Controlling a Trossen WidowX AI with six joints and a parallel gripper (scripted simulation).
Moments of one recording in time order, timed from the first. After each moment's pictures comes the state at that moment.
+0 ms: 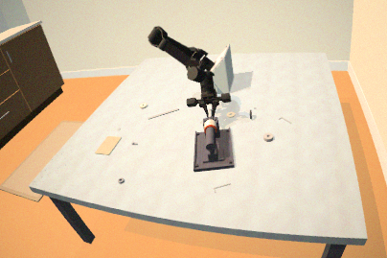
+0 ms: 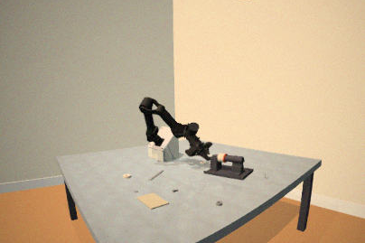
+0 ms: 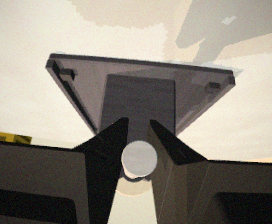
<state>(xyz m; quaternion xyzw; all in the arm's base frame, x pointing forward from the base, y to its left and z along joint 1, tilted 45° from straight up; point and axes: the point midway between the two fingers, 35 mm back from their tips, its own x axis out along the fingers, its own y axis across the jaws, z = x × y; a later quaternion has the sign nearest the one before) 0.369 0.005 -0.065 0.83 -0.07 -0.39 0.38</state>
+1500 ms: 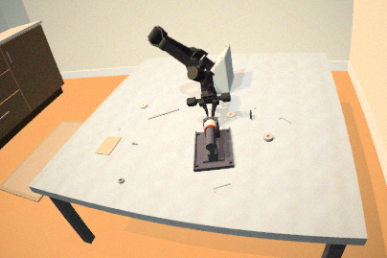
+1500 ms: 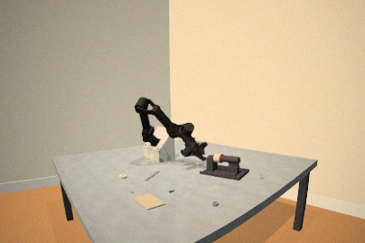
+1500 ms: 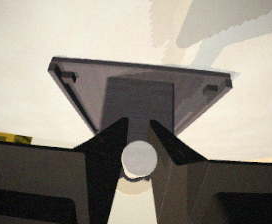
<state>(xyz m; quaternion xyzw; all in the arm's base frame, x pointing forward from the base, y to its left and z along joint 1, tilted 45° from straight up) 0.364 0.004 -0.065 0.83 -0.07 -0.39 0.38</state>
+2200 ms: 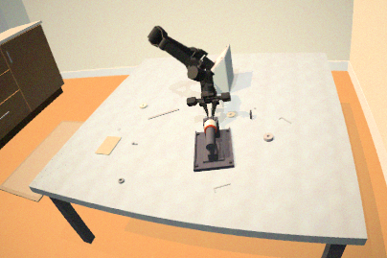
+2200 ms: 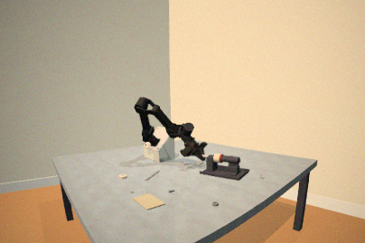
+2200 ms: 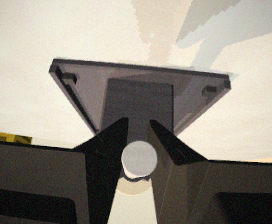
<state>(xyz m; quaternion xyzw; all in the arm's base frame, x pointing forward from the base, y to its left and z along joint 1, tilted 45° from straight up) 0.362 0.004 -0.064 0.83 -0.07 -0.39 0.38</state>
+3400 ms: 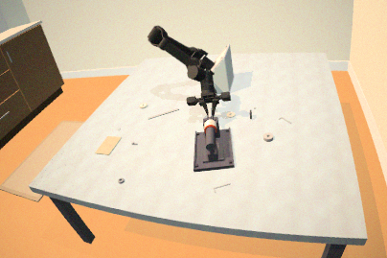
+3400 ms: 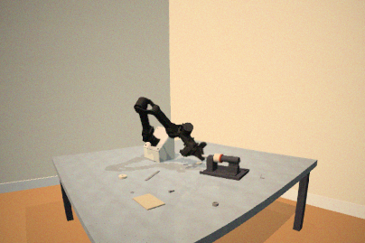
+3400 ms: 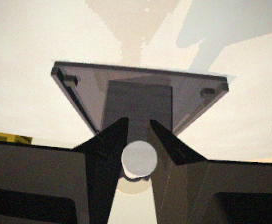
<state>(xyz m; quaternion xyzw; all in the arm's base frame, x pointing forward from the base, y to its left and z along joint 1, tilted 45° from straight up) 0.358 0.004 -0.064 0.83 -0.07 -0.39 0.38</state>
